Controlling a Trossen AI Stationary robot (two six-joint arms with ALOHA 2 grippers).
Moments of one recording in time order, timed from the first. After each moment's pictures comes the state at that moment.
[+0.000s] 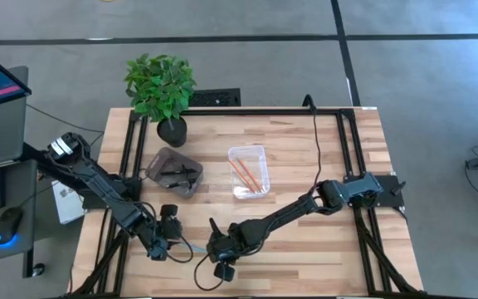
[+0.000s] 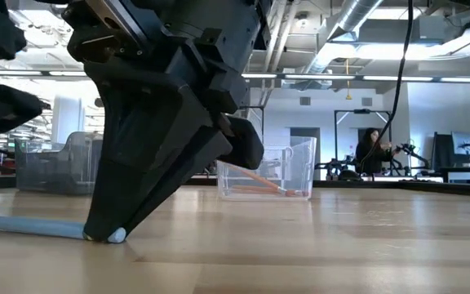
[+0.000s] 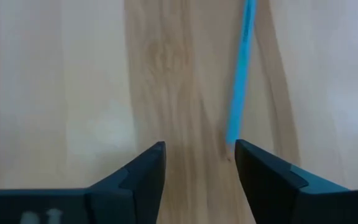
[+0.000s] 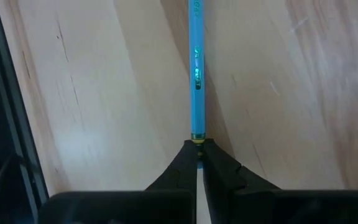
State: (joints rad) left arm -0.79 1.38 0.58 -0.33 -0.28 -0.64; right arm 0.42 2.53 2.03 -0.71 -0.07 0.70
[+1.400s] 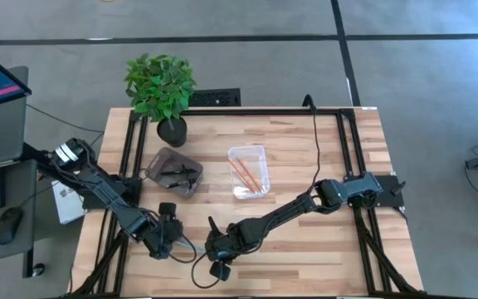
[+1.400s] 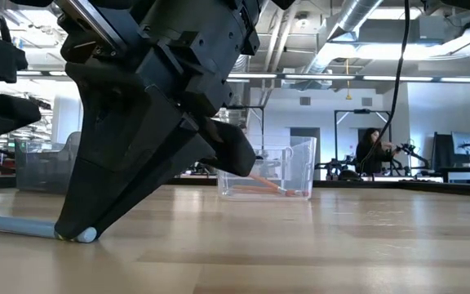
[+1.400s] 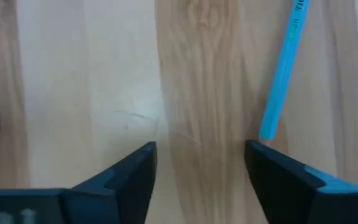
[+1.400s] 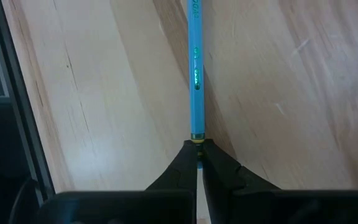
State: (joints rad) left arm -0.78 1.48 0.64 -0.48 -0.31 -0.66; right arm 0.40 2.54 2.03 -0.66 -0.05 0.75
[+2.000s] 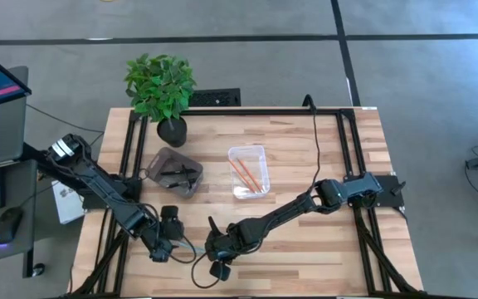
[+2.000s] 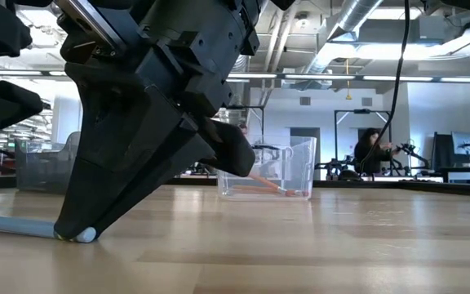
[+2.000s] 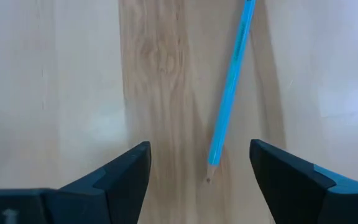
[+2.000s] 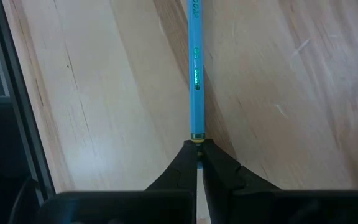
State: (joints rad) left arm -0.78 1.41 0.64 -0.39 -0.24 -0.66; right arm 0.40 2.54 2.03 -0.65 -0.06 0.75
